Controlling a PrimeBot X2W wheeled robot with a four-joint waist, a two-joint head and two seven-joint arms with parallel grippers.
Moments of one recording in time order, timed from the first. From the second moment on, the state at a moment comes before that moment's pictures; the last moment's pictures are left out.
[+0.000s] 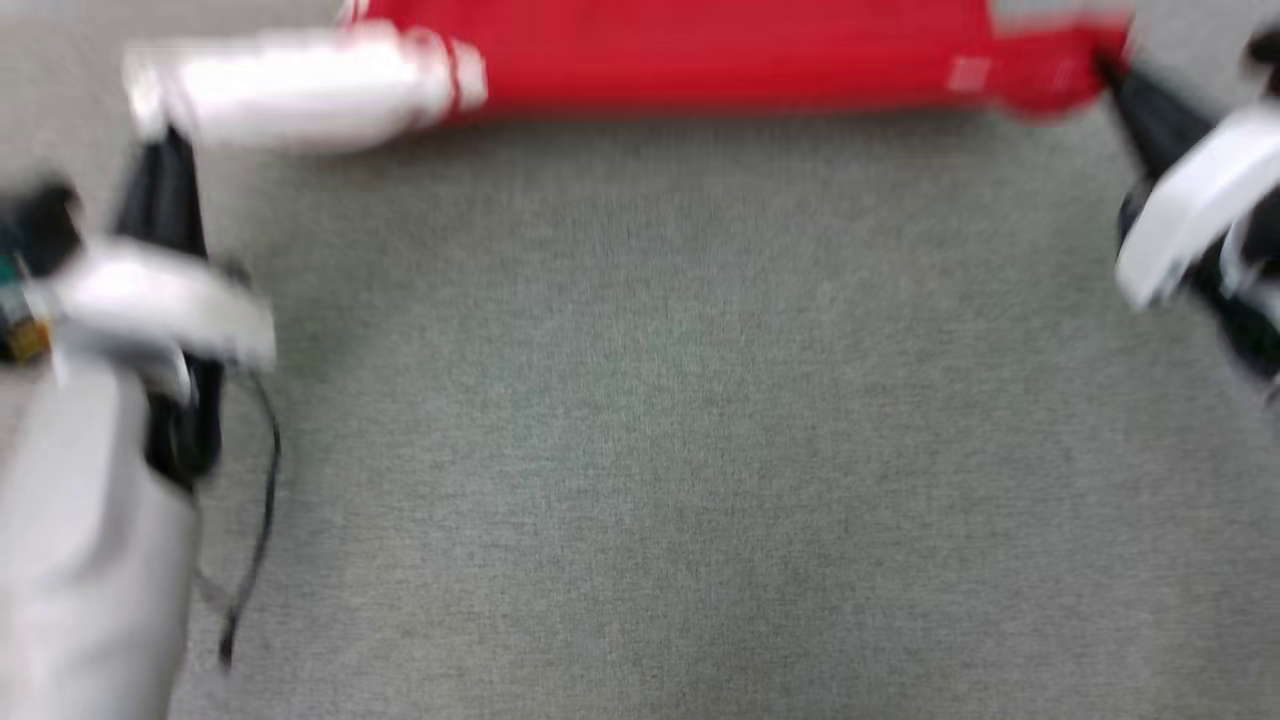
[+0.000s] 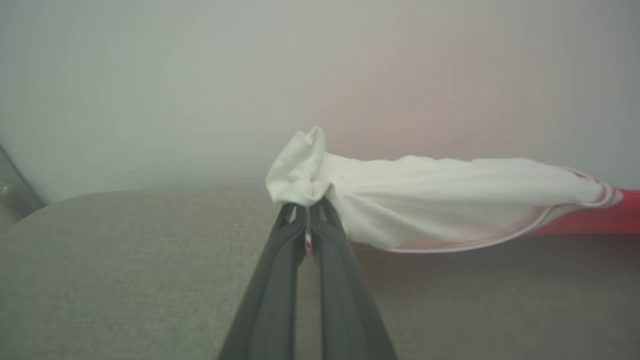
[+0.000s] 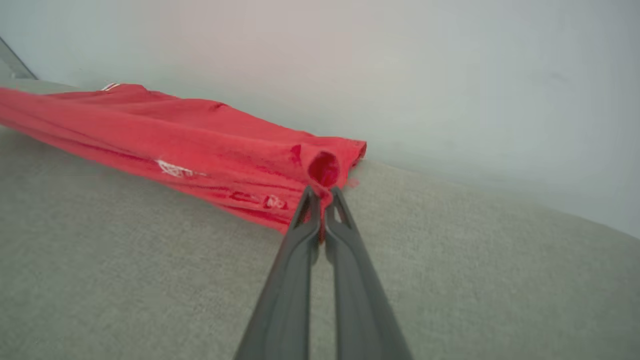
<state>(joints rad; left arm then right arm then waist) -0.74 0.39 -0.14 0.56 -0.53 -0.05 -0.26 -0.97 -0.53 0.58 0.64 0.68 0.13 -0.02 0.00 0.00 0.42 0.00</state>
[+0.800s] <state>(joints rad) 0.21 0.40 -0.09 -0.07 -0.61 0.23 -0.06 -0.04 -0.52 0.25 0.17 0.63 0.13 0.23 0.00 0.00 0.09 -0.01</state>
